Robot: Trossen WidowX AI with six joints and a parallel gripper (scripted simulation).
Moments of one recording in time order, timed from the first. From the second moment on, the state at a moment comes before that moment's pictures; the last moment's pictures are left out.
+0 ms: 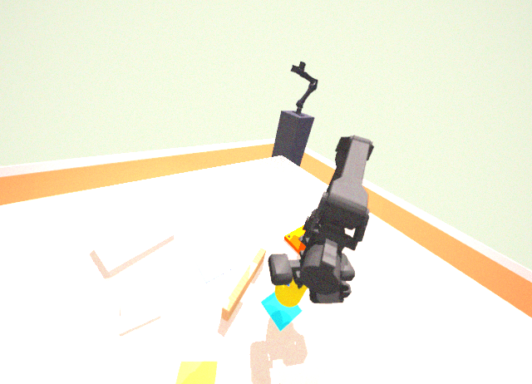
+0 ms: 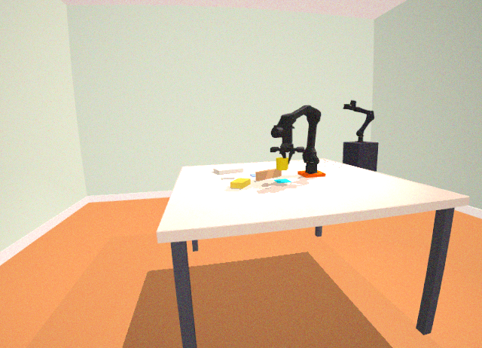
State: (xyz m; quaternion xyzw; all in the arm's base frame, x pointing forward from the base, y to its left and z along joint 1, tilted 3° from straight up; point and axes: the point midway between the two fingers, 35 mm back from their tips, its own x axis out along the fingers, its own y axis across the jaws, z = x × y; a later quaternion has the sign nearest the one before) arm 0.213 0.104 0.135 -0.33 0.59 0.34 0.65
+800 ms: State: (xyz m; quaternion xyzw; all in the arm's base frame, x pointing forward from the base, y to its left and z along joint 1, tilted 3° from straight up) arm 0.215 0.107 0.107 -0.33 0.59 0.34 0.65
